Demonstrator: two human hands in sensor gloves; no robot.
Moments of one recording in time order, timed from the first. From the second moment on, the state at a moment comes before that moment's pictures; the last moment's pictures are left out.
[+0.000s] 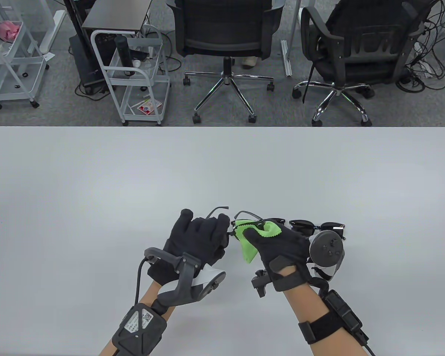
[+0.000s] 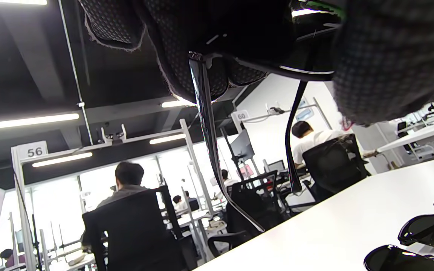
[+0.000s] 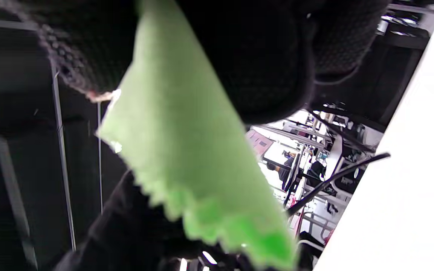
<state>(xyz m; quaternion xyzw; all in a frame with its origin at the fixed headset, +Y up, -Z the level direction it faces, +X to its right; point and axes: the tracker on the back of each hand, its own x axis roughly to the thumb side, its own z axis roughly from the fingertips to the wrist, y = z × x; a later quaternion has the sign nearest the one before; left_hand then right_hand) -0.101 -0.633 -0.232 0.30 -0.24 -0.11 0.92 0.127 -0.681 -0.273 0.12 -0.12 0.72 0.67</state>
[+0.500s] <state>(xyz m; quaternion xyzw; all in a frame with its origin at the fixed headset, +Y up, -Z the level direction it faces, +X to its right) -0.099 -0.635 -0.234 0.30 -0.24 -0.11 0.92 0.126 -0.691 -0.276 0.09 -0.11 0.68 0.72</state>
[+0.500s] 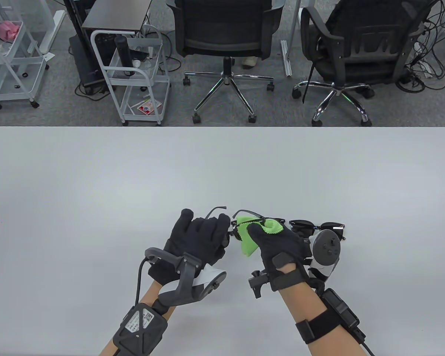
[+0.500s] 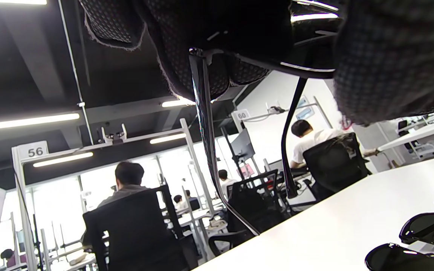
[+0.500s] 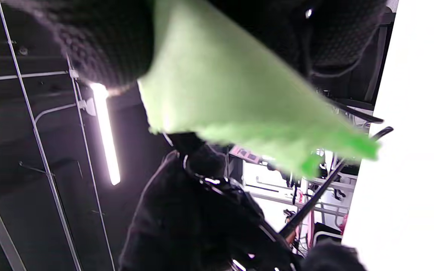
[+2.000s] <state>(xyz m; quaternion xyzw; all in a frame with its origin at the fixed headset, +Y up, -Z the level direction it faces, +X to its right) -0.109 -0.639 -0.239 0.28 -0.24 -0.12 0.92 0.127 -0.686 -0.285 0.15 -0.03 0.70 0.70</state>
